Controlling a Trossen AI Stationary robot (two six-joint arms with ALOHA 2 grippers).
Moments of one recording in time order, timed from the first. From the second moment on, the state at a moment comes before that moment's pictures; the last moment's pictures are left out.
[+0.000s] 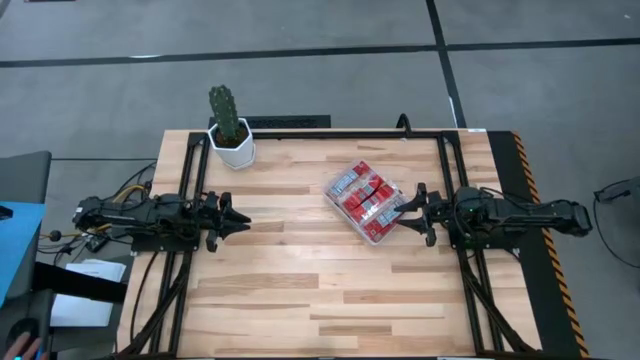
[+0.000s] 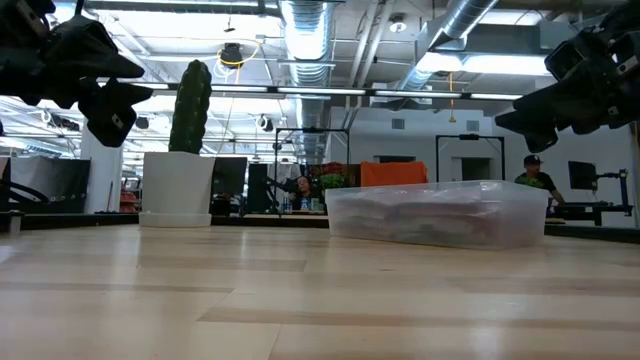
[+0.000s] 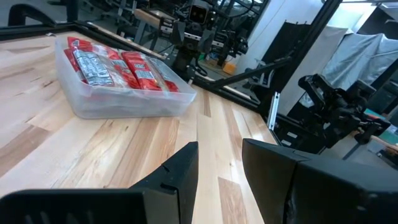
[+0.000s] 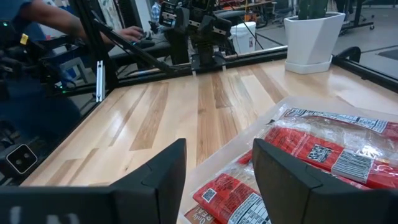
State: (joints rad) left arm -0.10 0.01 0.01 0.04 -0.06 -0.45; right arm -0.09 0.17 0.01 0.04 -0.10 0.18
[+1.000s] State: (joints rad) left arm -0.10 0.01 0.01 0.04 -0.06 -0.45; right arm -0.09 0.17 0.00 0.04 -0.10 0.18
